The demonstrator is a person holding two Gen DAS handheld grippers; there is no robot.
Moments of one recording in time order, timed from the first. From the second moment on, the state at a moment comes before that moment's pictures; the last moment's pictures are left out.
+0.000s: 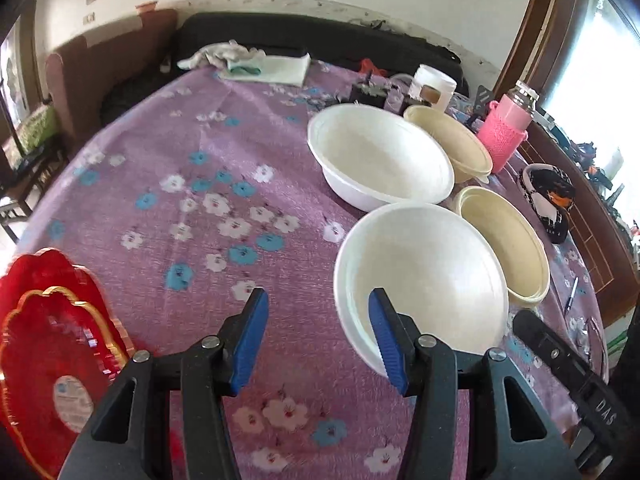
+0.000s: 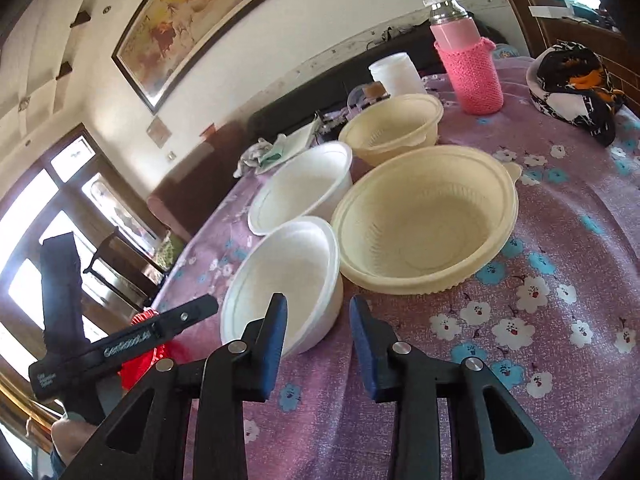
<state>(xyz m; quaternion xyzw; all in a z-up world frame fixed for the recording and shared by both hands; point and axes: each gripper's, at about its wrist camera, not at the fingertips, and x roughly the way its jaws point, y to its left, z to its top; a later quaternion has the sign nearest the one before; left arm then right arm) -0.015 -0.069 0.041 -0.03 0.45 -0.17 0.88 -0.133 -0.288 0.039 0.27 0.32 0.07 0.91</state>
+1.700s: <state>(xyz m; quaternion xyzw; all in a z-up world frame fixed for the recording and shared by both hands) -0.125 -0.038 0.036 0.06 0.39 -0.22 0.89 -0.203 -0.217 0.048 0.14 0.37 0.05 0.92</state>
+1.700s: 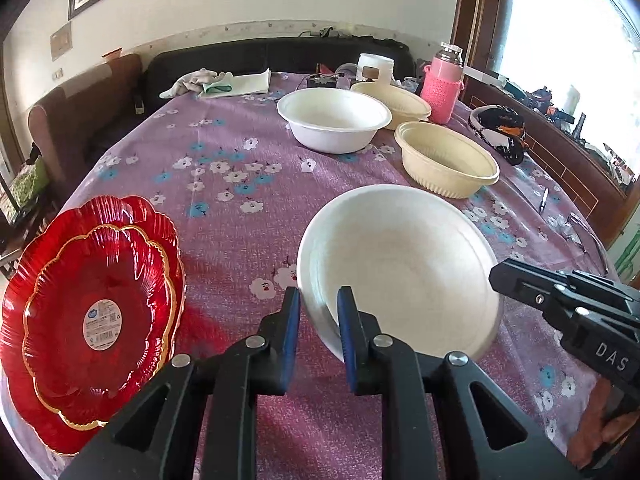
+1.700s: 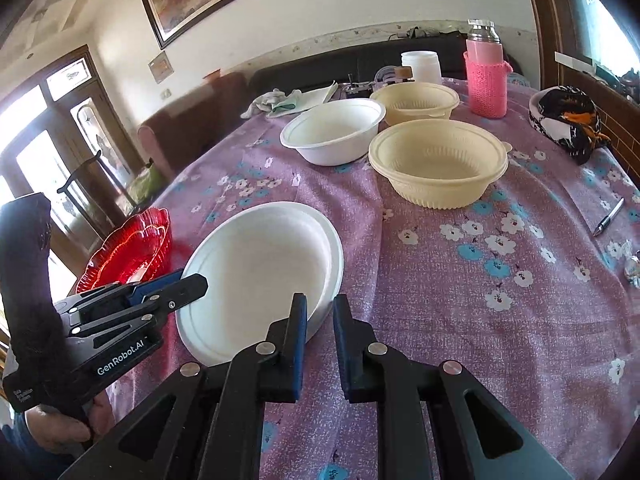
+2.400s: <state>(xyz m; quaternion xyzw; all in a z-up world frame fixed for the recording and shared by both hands) -0.154 0.000 0.063 0.05 0.34 -0.20 0.92 -0.217 -0.181 0.070 0.12 0.34 0.06 0.93</state>
